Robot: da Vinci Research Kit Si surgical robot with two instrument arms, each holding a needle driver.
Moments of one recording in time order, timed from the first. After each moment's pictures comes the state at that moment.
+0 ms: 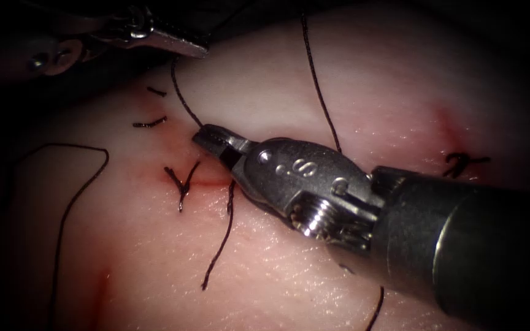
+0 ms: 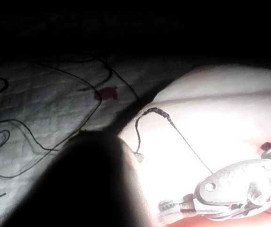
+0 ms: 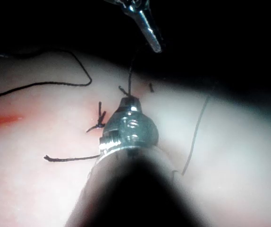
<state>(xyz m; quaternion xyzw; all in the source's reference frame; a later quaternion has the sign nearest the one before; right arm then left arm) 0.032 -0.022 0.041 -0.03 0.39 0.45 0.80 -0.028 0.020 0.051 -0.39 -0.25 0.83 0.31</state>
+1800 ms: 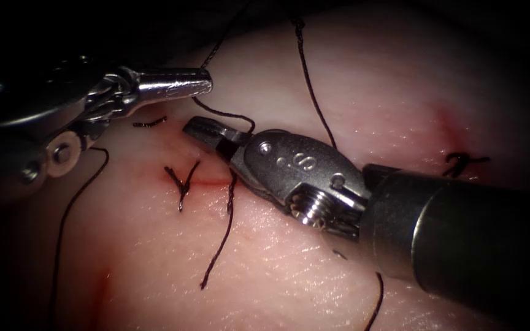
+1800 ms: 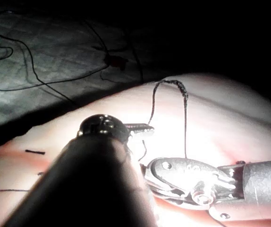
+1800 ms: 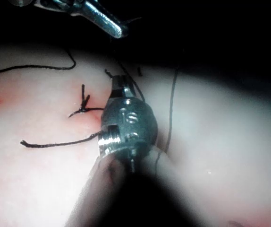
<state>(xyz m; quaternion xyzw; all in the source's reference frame) 0.031 -0.020 0.044 -0.03 0.48 0.46 0.75 -0.028 0.013 0.050 -0.54 -0.24 0.65 0.48</state>
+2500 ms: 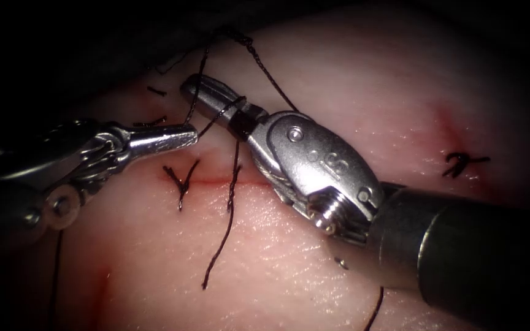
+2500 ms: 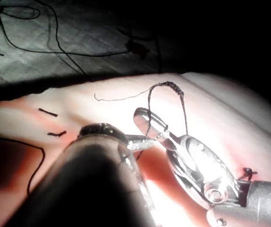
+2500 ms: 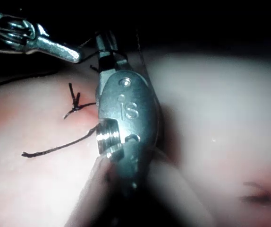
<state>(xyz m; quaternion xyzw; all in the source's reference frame) 0.030 -0.019 0.044 -0.03 0.62 0.48 0.62 -0.027 0.009 0.053 -0.52 -0.26 0.59 0.56</state>
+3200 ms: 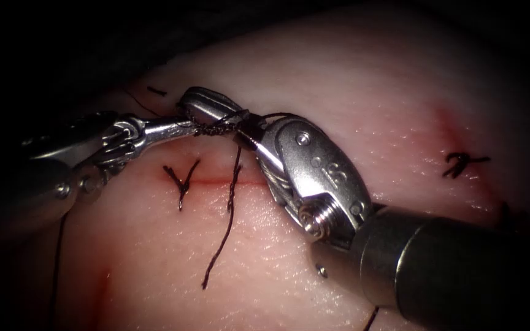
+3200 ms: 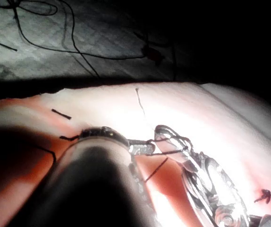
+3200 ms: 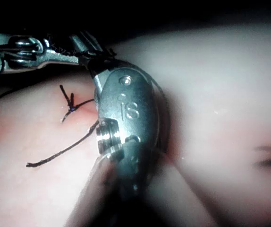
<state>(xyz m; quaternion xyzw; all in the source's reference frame) 0.029 -0.020 0.045 0.01 0.68 0.46 0.57 -0.026 0.009 0.058 -0.53 -0.28 0.55 0.58</state>
